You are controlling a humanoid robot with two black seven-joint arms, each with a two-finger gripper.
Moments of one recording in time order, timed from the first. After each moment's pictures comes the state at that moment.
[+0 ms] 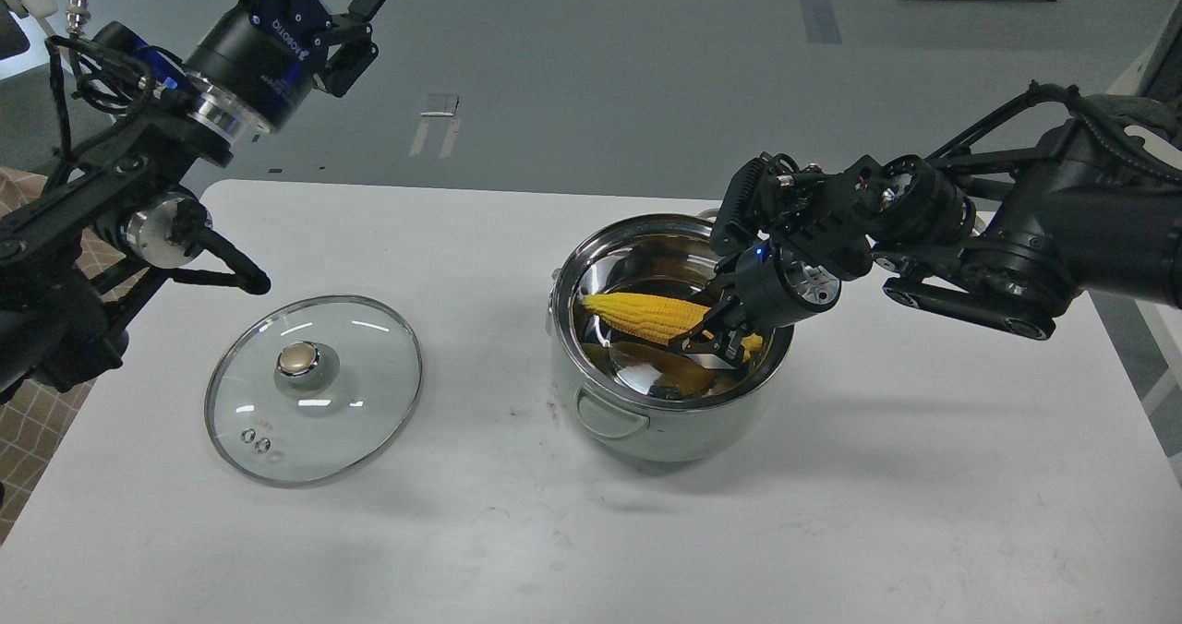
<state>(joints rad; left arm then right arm) -0.80 0.62 -0.74 -1.10 0.39 -0.24 -0.49 1.55 -0.21 -0.57 1.01 -1.57 0.23 0.49</state>
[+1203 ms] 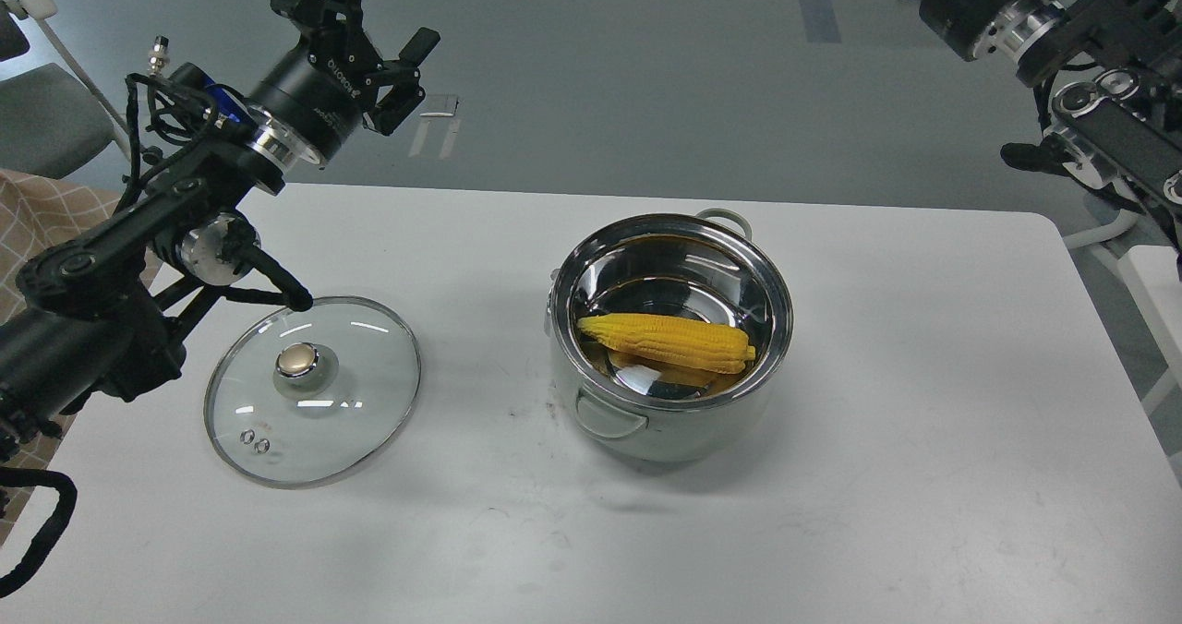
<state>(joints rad) -0.78 0.44 -0.81 -0.90 0.38 -0.43 -0.44 1.09 -0.44 0.52 0.77 -0.64 0.12 0.49</state>
